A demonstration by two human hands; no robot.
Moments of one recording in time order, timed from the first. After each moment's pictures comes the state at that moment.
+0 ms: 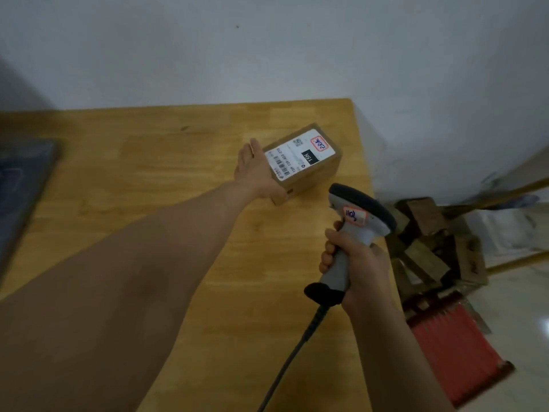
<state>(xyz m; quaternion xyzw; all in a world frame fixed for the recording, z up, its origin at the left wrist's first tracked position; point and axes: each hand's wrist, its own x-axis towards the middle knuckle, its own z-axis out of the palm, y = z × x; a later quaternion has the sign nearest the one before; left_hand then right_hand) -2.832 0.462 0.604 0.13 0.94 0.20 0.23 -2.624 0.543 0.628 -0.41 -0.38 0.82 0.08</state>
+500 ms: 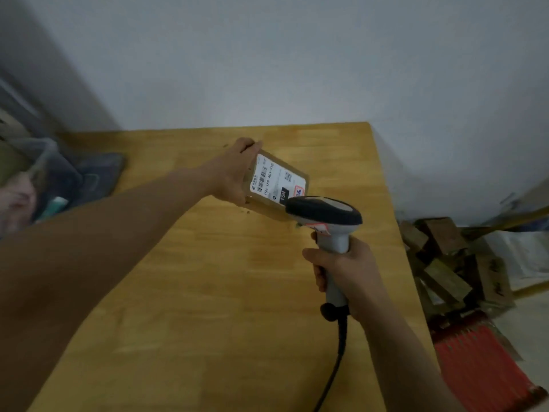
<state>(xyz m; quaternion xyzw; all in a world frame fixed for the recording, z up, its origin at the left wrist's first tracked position) -2.813 0.339 0.706 0.35 0.92 0.02 0.16 -2.593 0.487 0.677 -0.28 -0.65 0.71 -0.03</state>
